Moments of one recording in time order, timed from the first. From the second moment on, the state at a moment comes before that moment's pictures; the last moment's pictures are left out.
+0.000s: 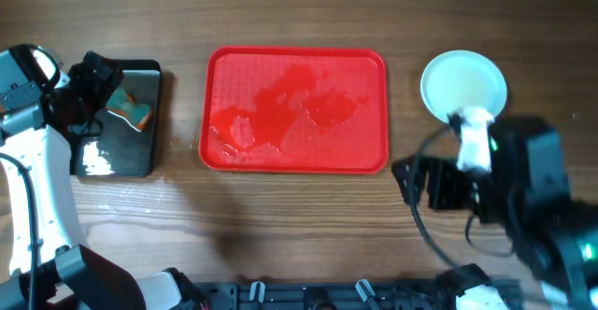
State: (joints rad) left arm 0.46 1.49 1.23 -0.67 0.34 -0.50; right arm 0.29 0.86 1.23 -1.29 -0.21 0.35
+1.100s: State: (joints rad) left arm 0.46 1.49 1.23 -0.67 0.34 -0.50; right arm -0.04 0.02 0.01 0.18 -0.33 0.18
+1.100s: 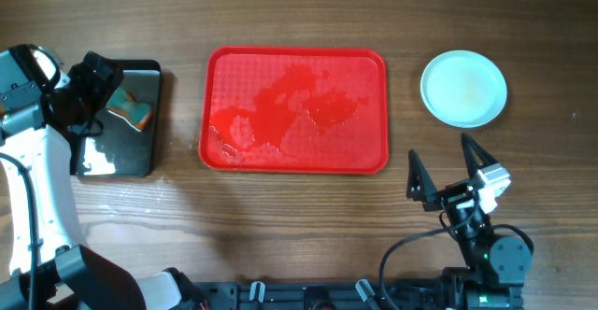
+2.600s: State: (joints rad) left arm 0.31 1.27 1.00 -0.78 0.21 -0.48; right arm -0.12 0.01 0.01 0.00 -0.10 0.02
